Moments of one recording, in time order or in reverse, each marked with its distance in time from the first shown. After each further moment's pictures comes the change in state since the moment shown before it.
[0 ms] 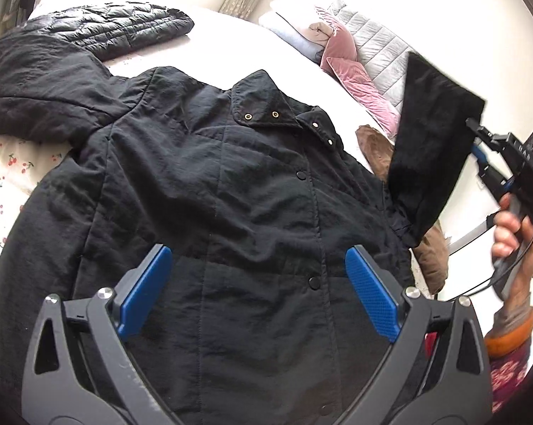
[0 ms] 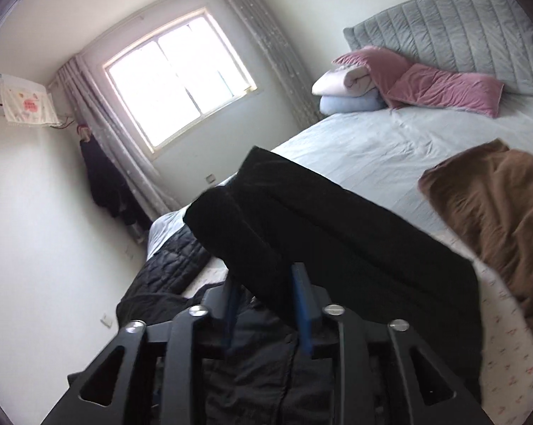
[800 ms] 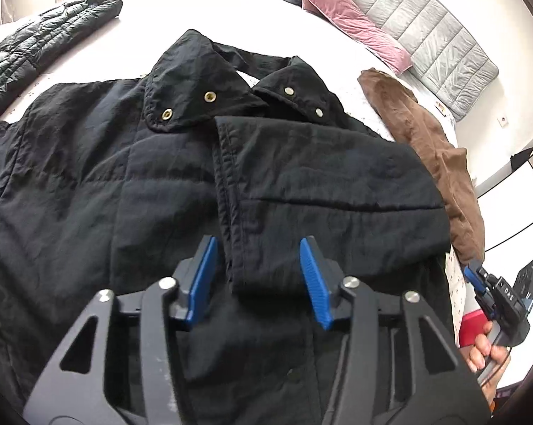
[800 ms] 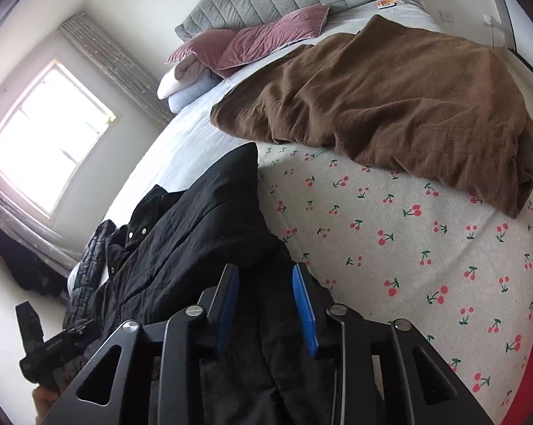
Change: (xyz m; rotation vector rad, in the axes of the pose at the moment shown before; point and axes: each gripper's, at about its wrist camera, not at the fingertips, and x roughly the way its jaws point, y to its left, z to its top) left arm 0.147 -0.084 0.065 0.196 0.192 0.087; right arm -0.074 -0.214 -0.127 0.449 -0.032 -0.389
